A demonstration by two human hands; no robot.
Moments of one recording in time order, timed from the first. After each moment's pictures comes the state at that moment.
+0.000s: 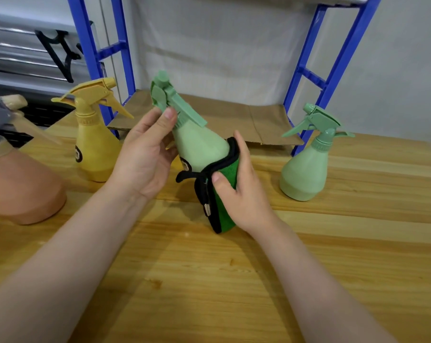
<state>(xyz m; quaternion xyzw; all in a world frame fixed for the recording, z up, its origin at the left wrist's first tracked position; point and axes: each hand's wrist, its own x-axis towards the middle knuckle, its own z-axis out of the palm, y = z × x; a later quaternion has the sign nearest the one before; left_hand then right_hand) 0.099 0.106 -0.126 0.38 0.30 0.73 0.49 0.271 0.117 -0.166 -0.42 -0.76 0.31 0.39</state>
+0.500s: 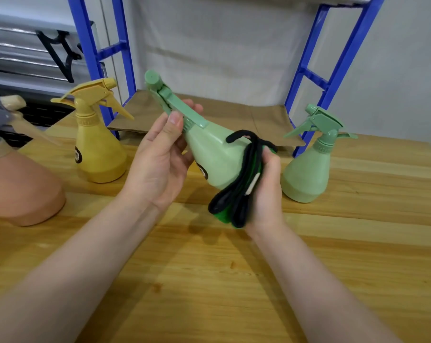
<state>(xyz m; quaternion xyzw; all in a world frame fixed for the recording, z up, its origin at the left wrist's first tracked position) 0.122 0.097 -0.126 0.38 0.24 0.73 0.51 0.265 0.122 -0.158 -0.32 -0.36 0.66 0.58</state>
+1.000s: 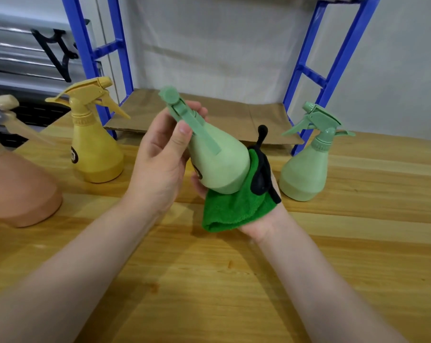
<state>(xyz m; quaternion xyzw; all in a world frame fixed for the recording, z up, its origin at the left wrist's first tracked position) 0.128 0.094 -0.133 0.48 0.25 0.73 0.42 0.275 0.119 -0.153 -0.23 -0.16 0.86 0.42</state>
